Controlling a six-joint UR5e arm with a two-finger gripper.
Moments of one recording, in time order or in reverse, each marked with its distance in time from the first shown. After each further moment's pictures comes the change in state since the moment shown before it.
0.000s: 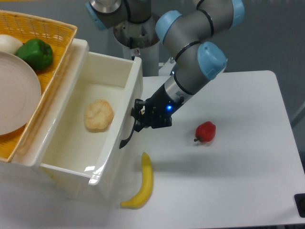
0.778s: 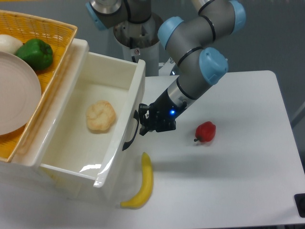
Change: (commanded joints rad) arm 0.018 -0.025 0.006 0.034 0.009 0.000
